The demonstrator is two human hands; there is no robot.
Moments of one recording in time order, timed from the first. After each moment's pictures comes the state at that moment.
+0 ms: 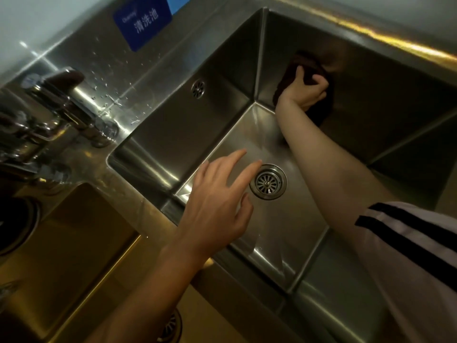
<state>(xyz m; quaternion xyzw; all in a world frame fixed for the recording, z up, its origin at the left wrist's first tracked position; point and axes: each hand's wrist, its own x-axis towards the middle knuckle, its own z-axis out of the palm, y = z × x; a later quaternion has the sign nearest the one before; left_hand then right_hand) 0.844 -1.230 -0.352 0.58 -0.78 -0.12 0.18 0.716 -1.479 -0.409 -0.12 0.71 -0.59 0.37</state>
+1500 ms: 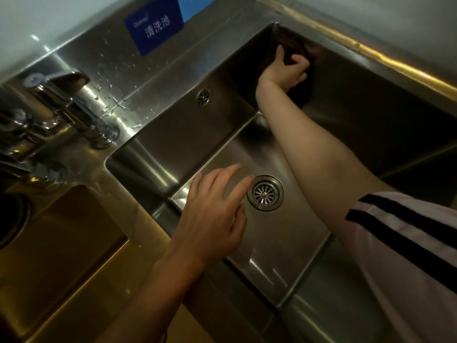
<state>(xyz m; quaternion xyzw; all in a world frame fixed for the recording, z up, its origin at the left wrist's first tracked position) 0.843 -1.233 -0.347 0.61 -0.76 -0.13 0.17 0.770 -1.537 -0.386 -0.18 0.64 -0.63 0.40</state>
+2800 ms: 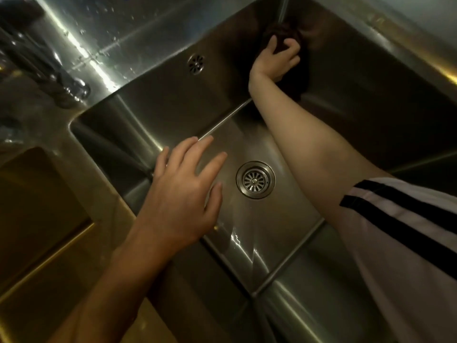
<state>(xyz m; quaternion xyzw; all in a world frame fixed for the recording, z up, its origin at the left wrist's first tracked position) 0.842 -1.235 -0.351 0.67 -0.72 -0.11 0.13 0.780 -1.548 -0.444 -0.31 0.67 -0.58 0.35</state>
